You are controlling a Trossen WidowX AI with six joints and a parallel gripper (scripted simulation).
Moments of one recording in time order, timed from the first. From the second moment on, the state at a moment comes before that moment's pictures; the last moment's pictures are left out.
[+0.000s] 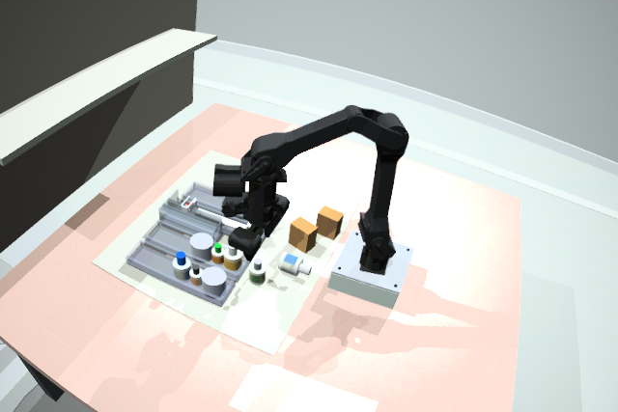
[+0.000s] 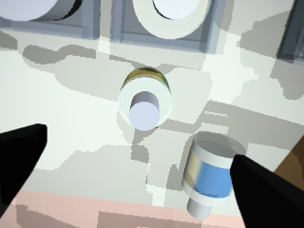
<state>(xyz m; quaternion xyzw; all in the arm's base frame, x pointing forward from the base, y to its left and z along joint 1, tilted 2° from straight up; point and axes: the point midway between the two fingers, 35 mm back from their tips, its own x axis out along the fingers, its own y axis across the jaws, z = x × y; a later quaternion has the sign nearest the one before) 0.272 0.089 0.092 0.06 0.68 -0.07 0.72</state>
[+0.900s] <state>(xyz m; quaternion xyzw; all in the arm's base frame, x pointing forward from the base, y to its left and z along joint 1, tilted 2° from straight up) 0.277 0.088 0.028 0.05 0.68 -0.06 0.72</state>
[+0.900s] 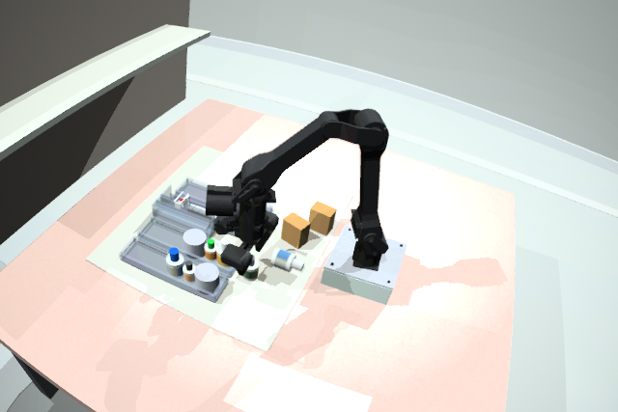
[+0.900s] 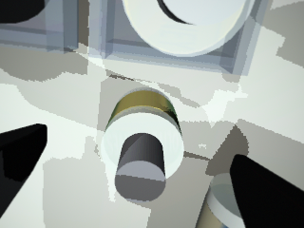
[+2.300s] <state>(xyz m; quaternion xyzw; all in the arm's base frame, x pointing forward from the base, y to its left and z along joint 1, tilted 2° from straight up) 0.273 0.090 0.038 0.03 0.70 -0.01 0.71</state>
